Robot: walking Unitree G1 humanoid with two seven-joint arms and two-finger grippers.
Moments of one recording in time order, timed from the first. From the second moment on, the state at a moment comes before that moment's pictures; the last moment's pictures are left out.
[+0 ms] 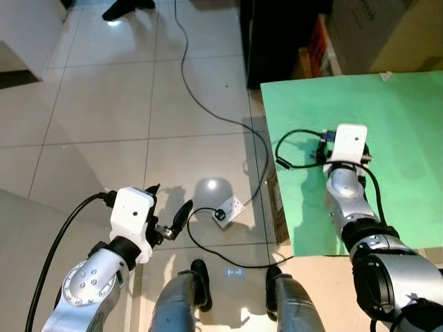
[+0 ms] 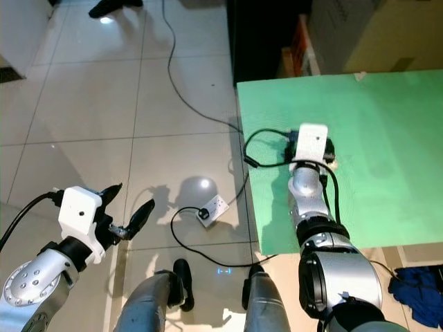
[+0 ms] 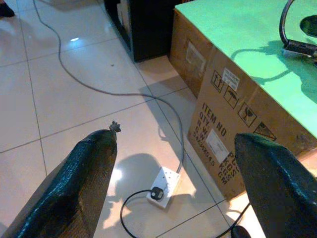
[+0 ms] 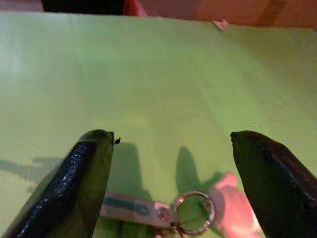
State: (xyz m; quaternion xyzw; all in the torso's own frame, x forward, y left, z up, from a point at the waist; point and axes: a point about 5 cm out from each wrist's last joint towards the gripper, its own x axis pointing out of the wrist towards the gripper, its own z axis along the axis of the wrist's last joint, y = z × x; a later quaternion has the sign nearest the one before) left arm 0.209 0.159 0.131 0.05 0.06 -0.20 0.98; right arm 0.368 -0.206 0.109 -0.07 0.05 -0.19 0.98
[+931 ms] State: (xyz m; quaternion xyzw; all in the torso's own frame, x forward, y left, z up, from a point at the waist) left arm 0.211 0.156 0.136 0.05 0.05 -0.21 0.98; right arm 0.347 -0.233 0.080 -0.06 0.11 -0.23 0.96
